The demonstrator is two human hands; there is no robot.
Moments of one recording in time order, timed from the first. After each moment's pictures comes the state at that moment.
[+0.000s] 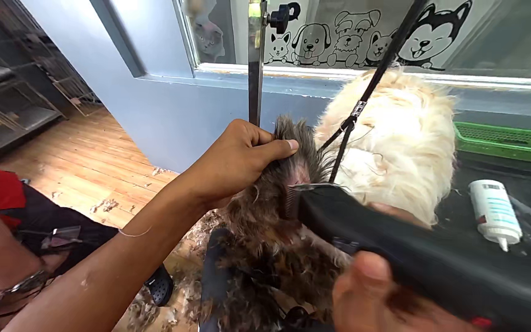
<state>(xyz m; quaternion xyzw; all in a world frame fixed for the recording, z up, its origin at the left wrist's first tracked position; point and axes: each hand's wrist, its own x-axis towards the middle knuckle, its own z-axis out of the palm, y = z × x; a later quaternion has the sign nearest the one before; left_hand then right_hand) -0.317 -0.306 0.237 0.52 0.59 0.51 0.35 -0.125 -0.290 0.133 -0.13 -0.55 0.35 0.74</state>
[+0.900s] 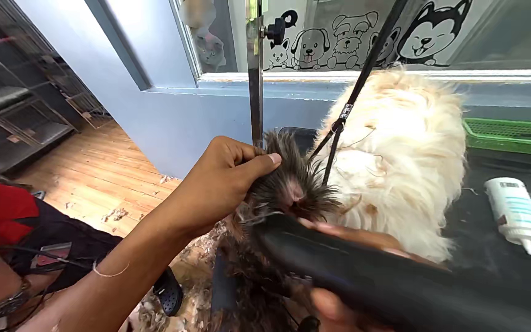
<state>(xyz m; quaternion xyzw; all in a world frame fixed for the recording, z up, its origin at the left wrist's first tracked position) -0.315 -0.336 0.242 0.50 0.61 0.52 0.33 -0.129 -0.301 0.138 -0.01 -0.59 0.50 0.63</state>
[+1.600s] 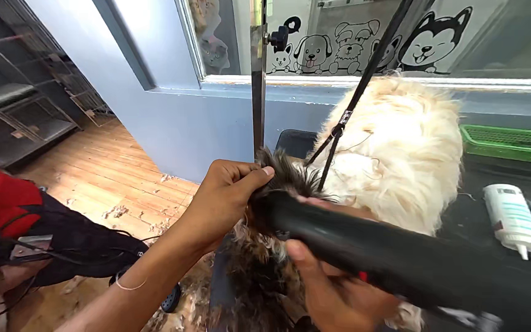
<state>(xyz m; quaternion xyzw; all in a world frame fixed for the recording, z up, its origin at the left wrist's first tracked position) -0.302 -0.347 0.215 0.43 0.59 0.59 0.35 -0.147 -0.297 0.134 -0.08 -0.60 0.44 0.67</state>
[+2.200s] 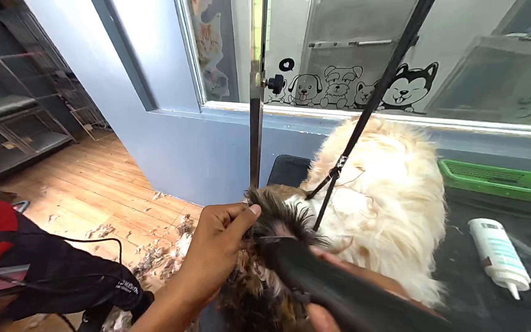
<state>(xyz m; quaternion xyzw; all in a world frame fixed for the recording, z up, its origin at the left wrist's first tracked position) -0.302 -0.347 0.190 0.39 0.59 0.64 0.30 -0.126 -0.292 0.137 -0.08 -0.60 0.44 0.66</state>
